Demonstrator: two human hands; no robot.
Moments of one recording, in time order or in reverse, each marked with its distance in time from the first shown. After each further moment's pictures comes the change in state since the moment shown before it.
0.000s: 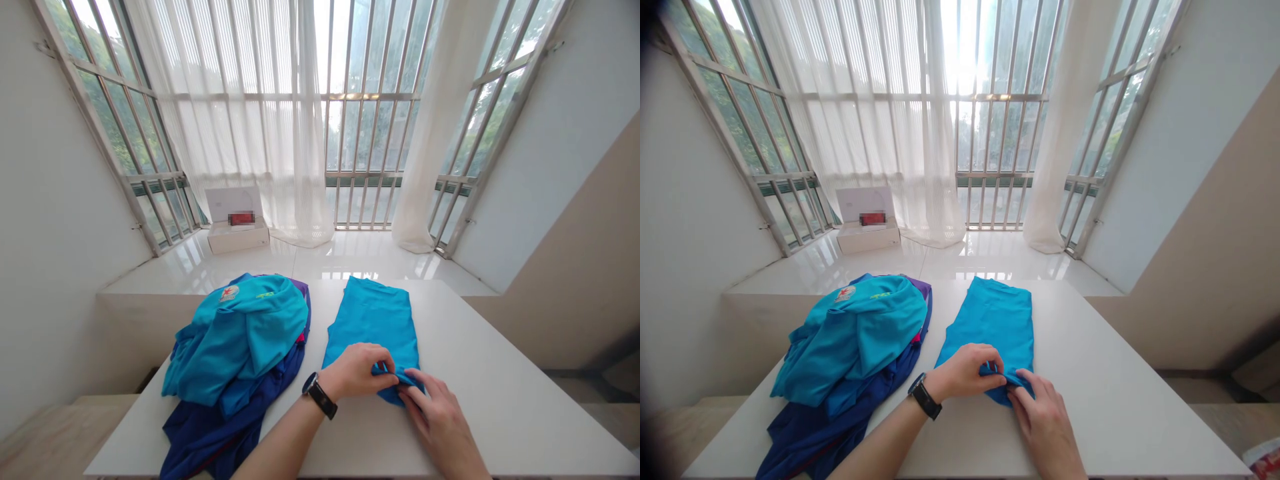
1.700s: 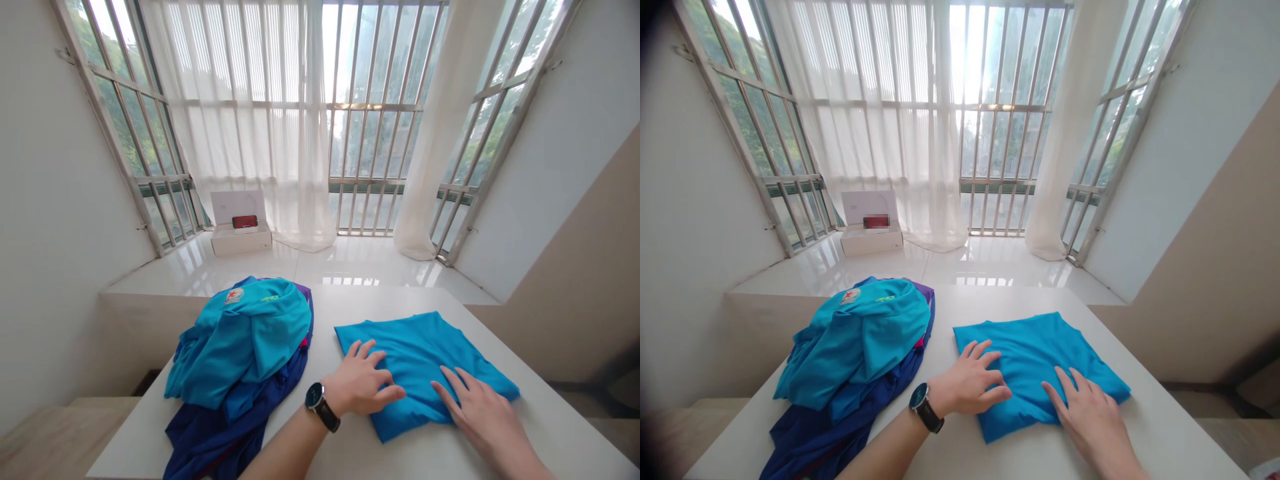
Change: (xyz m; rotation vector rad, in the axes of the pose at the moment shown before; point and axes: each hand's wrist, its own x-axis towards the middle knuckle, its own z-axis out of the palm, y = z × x) left_hand -0.015 -0.001 0.000 0.269 -0.145 -0.037; right_hand -0.003 0.090 -0.002 -0.332 -0.212 0.302
